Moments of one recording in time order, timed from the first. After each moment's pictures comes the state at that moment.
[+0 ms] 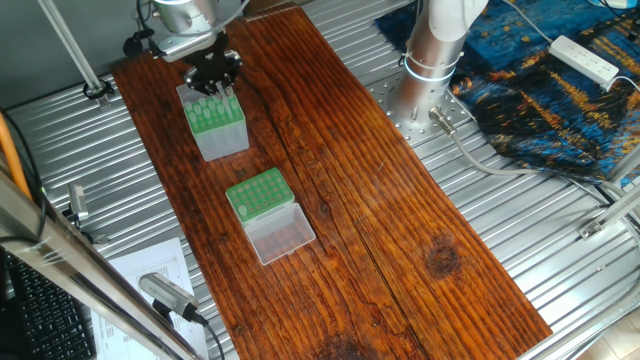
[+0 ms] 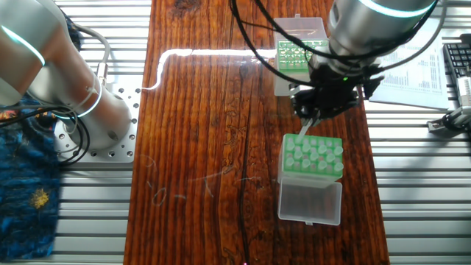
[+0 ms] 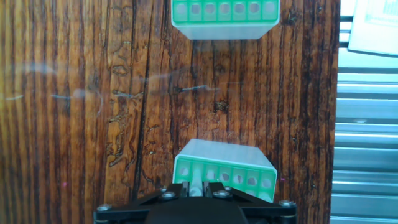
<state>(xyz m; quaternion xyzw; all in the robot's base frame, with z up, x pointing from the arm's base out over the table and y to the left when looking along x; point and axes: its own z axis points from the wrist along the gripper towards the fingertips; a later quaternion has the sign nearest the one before) 0.505 -0.085 0.233 0.72 -0.69 0.00 0.07</state>
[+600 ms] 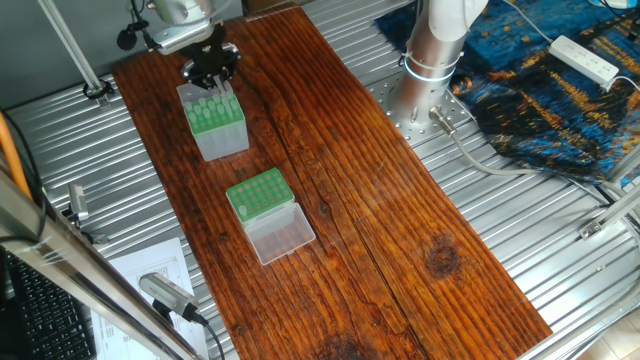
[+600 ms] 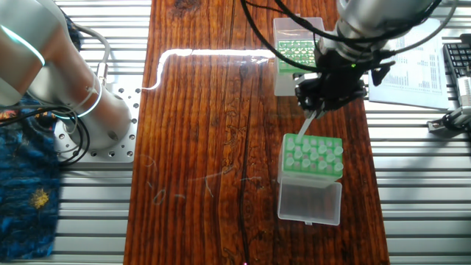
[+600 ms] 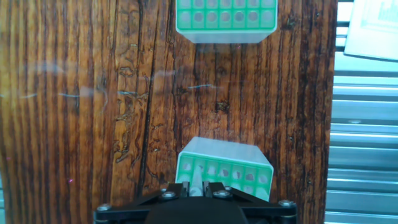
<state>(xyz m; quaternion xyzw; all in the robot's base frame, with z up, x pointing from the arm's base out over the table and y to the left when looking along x) 0.501 -0.085 0.254 0.72 -0.69 0.00 0.07</state>
